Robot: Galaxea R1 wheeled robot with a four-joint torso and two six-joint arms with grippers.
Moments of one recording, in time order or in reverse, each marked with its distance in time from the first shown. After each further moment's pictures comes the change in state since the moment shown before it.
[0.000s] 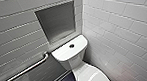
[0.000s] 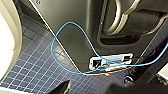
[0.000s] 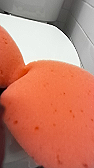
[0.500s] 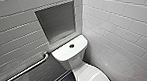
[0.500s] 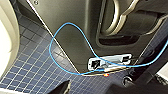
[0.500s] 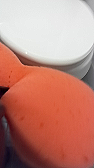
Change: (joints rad) left arm 0.000 0.004 0.001 0.000 0.000 0.000; right arm -0.216 -0.078 0.073 0.022 0.051 0.013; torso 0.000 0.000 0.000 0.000
